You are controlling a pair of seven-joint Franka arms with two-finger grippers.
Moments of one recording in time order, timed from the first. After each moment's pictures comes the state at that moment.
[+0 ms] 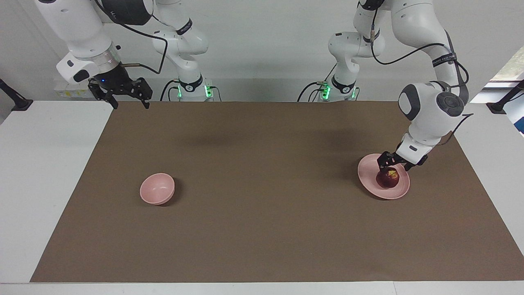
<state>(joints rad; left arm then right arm) -0.11 0.23 0.10 -1.93 -0.02 2.17 0.04 -0.02 -0.02 -0.03 -1.59 0.00 1.49 -0.05</state>
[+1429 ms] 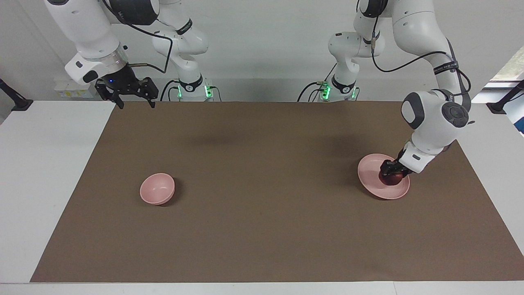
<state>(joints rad) -0.11 0.28 0.11 -1.79 -0.08 2.05 0.04 -0.01 -0.02 -0.01 -1.60 0.00 1.48 -0.05</state>
